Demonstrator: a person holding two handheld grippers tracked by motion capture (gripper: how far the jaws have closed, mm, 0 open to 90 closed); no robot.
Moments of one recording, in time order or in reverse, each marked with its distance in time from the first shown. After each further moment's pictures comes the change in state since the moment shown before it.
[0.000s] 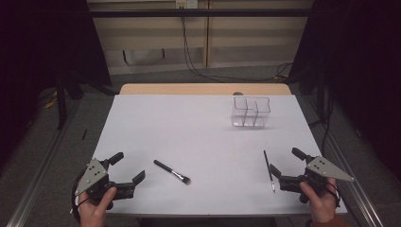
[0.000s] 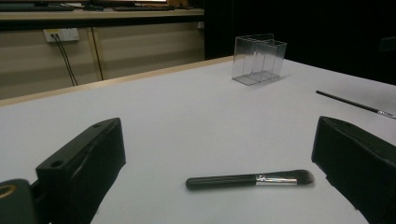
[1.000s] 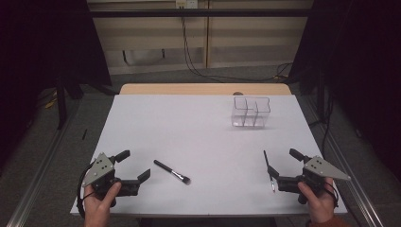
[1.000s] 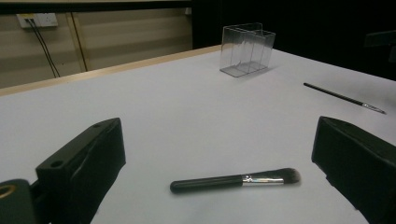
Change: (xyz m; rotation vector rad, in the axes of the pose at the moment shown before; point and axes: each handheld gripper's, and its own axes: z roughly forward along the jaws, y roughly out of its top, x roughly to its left) left arm -0.001 0.012 0.016 0.070 -0.055 0.012; right arm 0.003 -0.002 0.003 0.028 0.016 0.010
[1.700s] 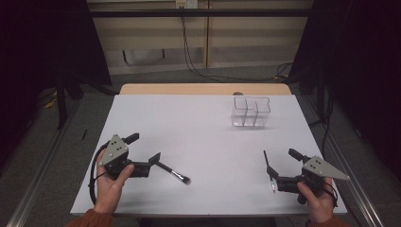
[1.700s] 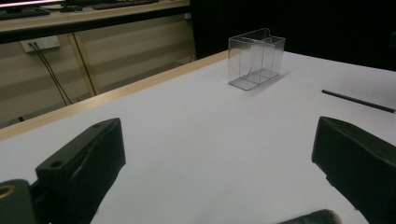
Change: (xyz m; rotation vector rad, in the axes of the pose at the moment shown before) left arm 0.007 0.031 0.041 0.005 0.004 0.089; right arm 0.001 0.000 0.001 -0.002 0.003 -0.007
